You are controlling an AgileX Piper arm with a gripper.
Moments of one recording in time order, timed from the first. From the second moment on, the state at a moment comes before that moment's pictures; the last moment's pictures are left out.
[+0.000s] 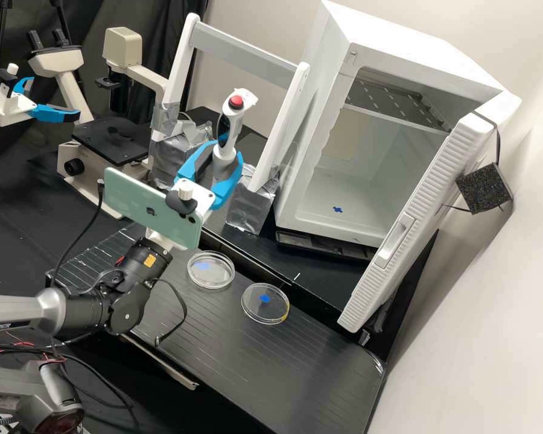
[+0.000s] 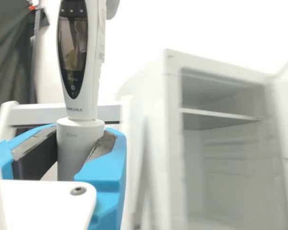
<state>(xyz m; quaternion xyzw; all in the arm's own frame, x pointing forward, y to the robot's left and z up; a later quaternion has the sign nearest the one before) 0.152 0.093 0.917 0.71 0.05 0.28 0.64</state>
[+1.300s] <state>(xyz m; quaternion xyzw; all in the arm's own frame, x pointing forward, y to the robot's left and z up) 0.125 0.056 0.903 0.72 -0.05 0.26 0.64</state>
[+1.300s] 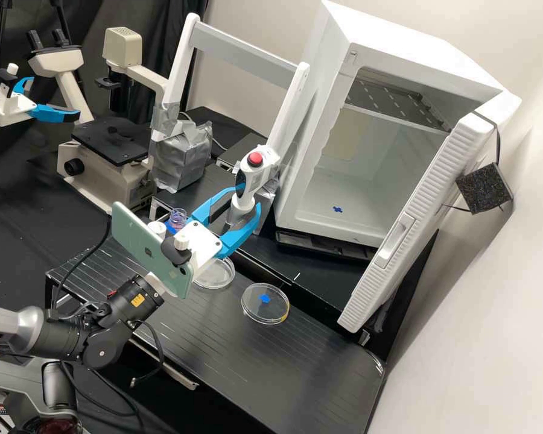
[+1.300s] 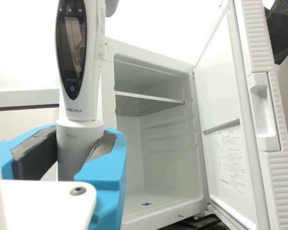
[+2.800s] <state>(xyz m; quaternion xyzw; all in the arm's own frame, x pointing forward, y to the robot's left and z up) 0.281 0.269 0.939 0.65 0.18 0.11 0.73</state>
